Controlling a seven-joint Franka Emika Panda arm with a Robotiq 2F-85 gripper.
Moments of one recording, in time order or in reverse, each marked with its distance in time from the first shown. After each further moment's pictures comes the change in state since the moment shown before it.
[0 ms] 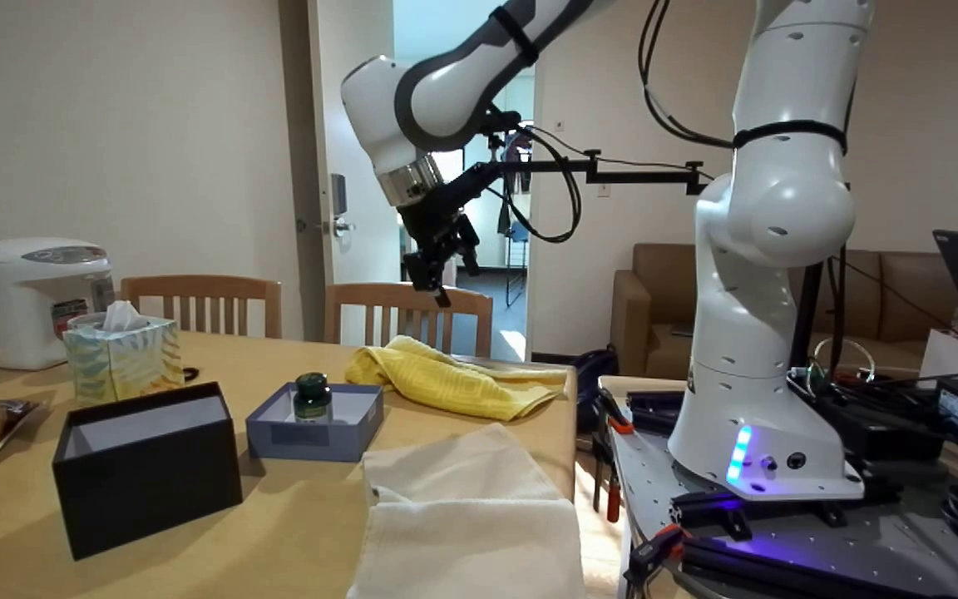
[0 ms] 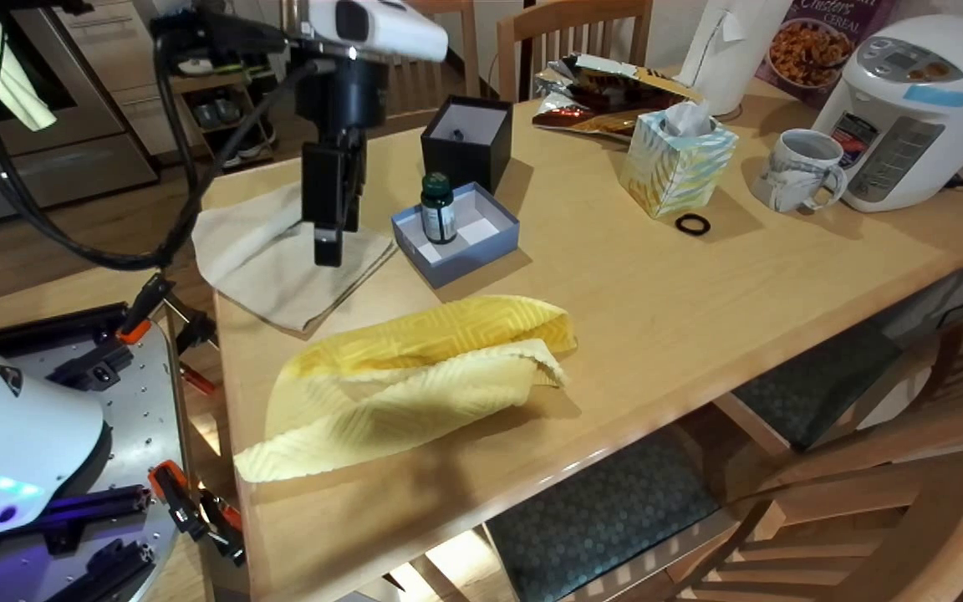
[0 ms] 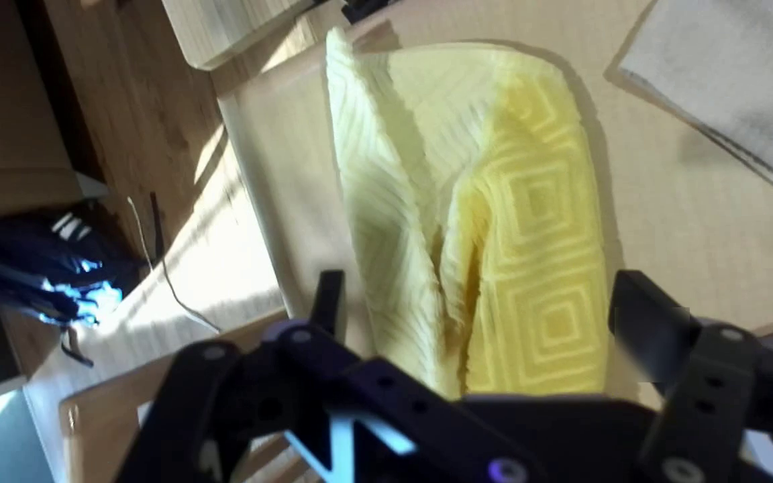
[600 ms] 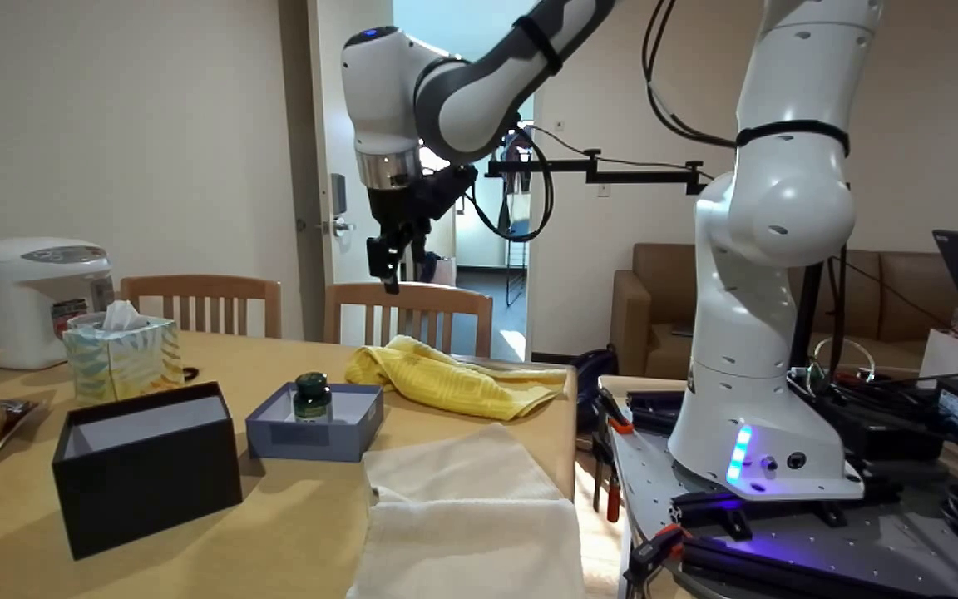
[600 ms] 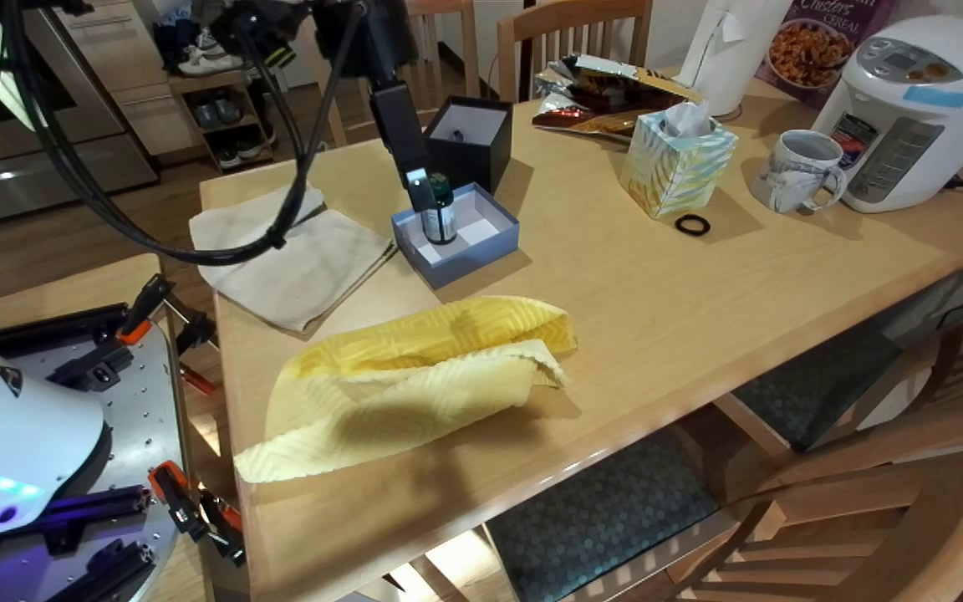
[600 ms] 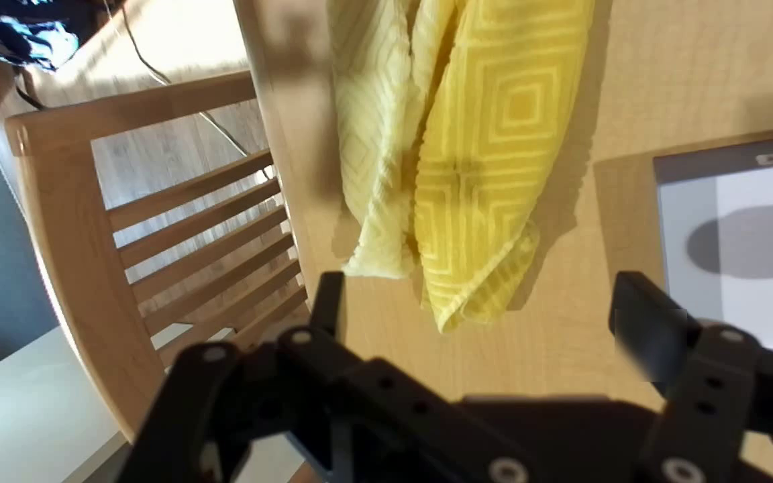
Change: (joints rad) arm -0.002 -0.030 0.040 -0.038 -0.222 0.330 -0.011
